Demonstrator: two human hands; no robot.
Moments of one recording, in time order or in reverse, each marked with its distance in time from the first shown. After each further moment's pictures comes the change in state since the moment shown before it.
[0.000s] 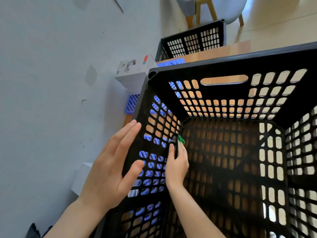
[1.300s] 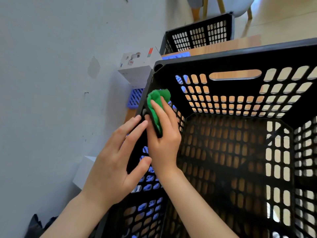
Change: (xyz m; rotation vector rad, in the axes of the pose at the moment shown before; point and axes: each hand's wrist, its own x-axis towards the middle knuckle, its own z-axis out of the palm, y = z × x) left_hand 0.003 0.001 0.000 0.052 -0.024 -0.039; right_hand -0.006 -0.076 0.023 0.150 0.002 -0.853
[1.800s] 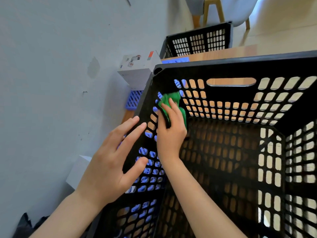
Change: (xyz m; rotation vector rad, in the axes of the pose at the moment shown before) left_hand -0.001 0.002 -0.001 0.017 -0.004 -0.017; right_hand 0.019 0.027 -0.005 -0.071 0.062 0.187
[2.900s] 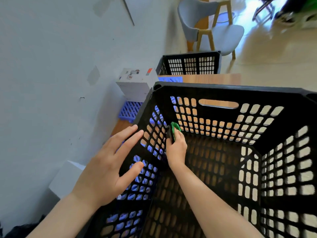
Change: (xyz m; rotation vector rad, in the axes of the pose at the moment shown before) left_hand -0.002 -0.001 0.002 -0.035 0.046 0.006; right_hand 0.022 0.065 -0.032 -0.391 -0.276 0.347
